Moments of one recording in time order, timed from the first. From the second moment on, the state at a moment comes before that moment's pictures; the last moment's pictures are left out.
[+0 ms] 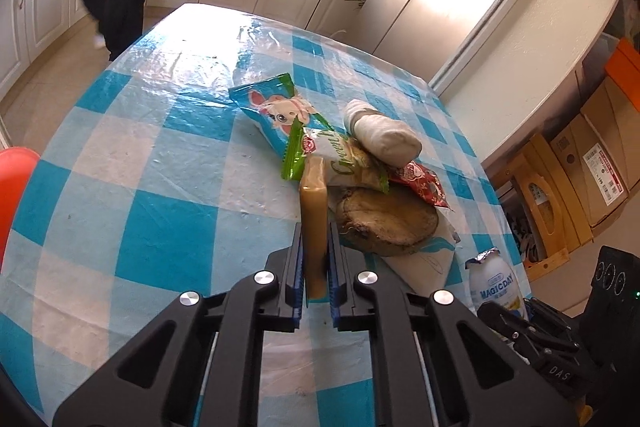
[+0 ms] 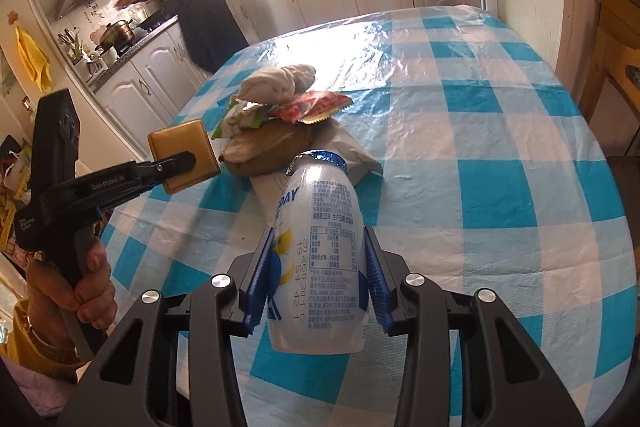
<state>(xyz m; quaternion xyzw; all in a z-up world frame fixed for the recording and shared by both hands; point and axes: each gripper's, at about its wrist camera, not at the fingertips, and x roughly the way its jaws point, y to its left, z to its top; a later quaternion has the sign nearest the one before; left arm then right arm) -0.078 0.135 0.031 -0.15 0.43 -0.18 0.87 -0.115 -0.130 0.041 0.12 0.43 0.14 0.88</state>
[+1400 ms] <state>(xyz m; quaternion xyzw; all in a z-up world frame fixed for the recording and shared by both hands) -0.102 0.379 0.020 -0.23 0.42 0.07 0.88 0.021 0.186 0.074 0.05 0.50 0.42 0.75</state>
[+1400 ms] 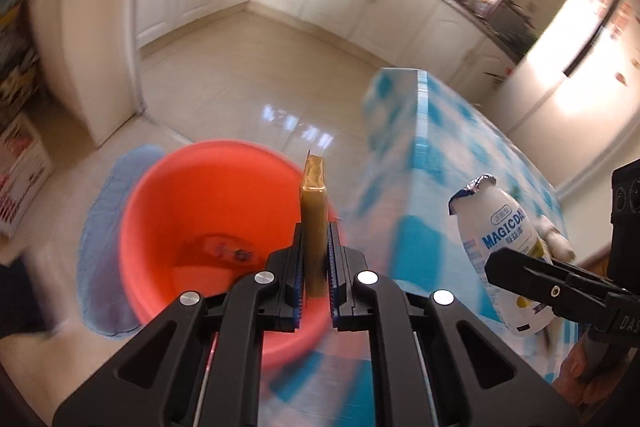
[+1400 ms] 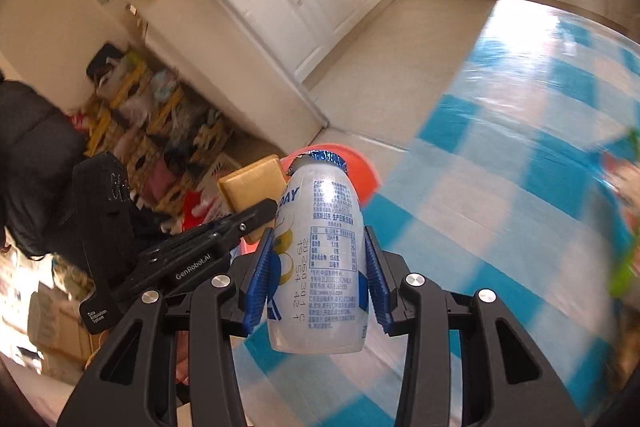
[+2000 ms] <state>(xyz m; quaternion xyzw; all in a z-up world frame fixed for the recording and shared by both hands) -0.108 0.439 -0.032 -0.25 0.47 0.11 0.84 0.031 0.241 0.067 0.04 0.50 0.42 0.76</state>
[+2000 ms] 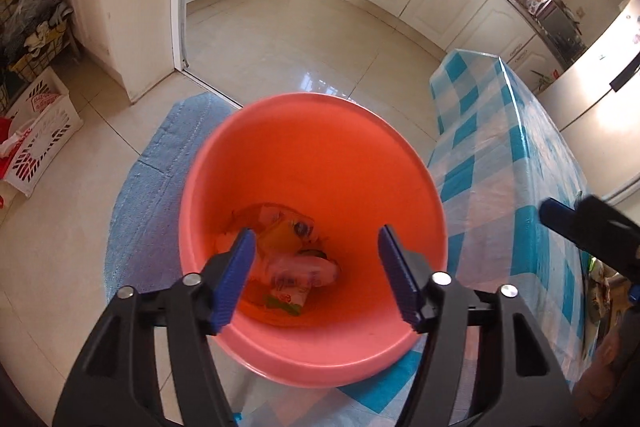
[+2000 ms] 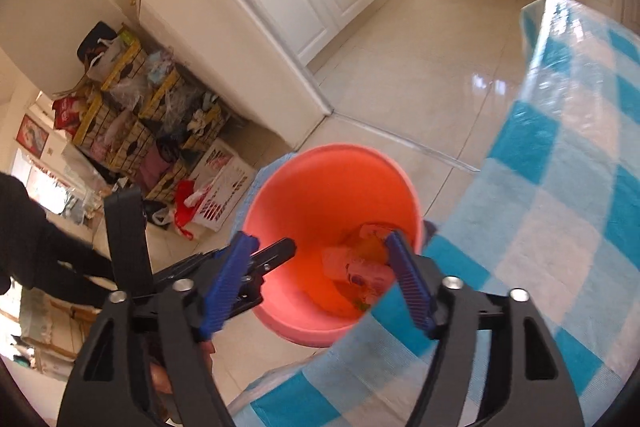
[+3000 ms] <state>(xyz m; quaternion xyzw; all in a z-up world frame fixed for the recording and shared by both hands) -0.134 0.283 0.068 -0.14 0.36 -0.04 0.92 -0.074 -0.058 0.070 0.15 0.38 0.20 0.89</state>
